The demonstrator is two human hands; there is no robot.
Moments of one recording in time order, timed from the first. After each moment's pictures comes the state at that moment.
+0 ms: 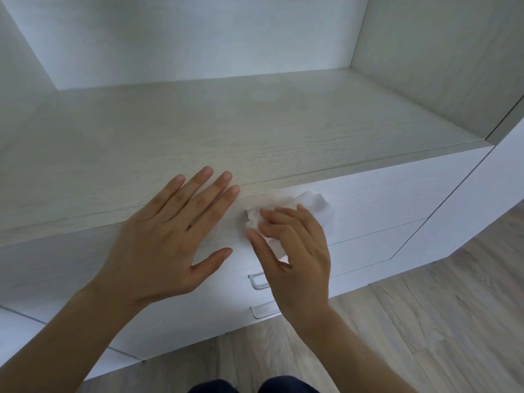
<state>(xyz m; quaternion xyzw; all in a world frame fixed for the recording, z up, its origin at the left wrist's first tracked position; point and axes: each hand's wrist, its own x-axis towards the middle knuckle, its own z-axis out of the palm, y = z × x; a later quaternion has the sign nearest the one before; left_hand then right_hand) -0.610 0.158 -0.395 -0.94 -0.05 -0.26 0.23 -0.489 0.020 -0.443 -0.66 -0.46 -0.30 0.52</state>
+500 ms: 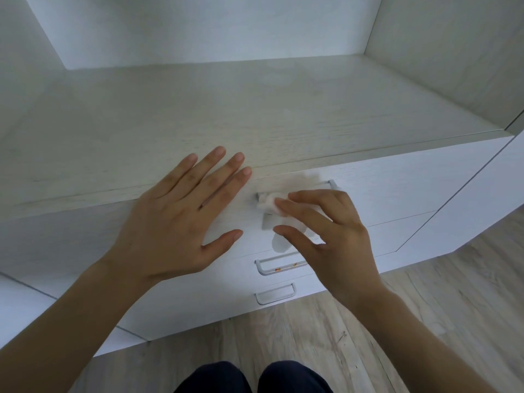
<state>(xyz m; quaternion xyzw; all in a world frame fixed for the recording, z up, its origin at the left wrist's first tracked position) -0.611 0.158 -0.395 -0.94 -0.05 -0.26 0.22 -0.462 -0.010 -0.422 -0.70 -0.55 -0.22 0.41</state>
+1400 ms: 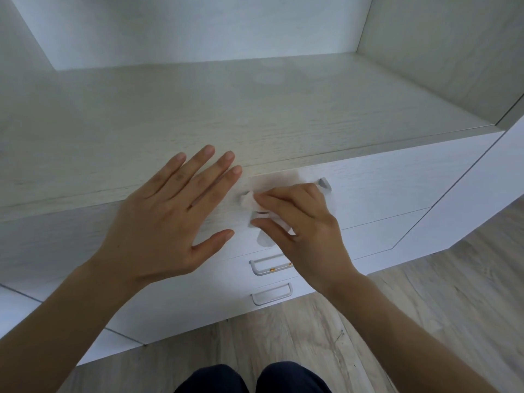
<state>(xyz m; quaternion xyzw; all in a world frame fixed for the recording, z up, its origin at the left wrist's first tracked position) -0.611 0.160 -0.396 -0.94 -0.05 -0.26 0.23 -0.462 0.009 -0.427 -0.65 -0.58 -0.21 0.44</state>
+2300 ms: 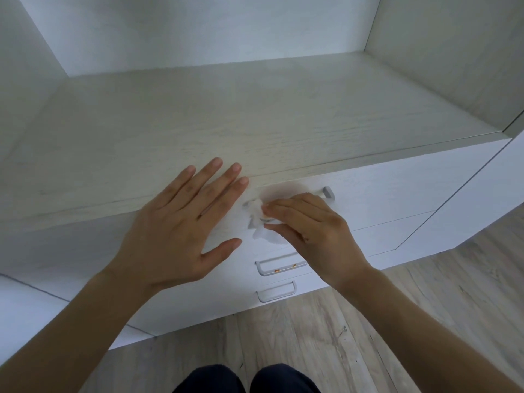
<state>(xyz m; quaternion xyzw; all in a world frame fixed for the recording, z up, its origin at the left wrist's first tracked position) -0.613 0.155 -0.392 -0.95 -0.06 -0.22 0.20 -0.447 0.005 -0.418 -0.63 -0.64 -0.20 0.39</state>
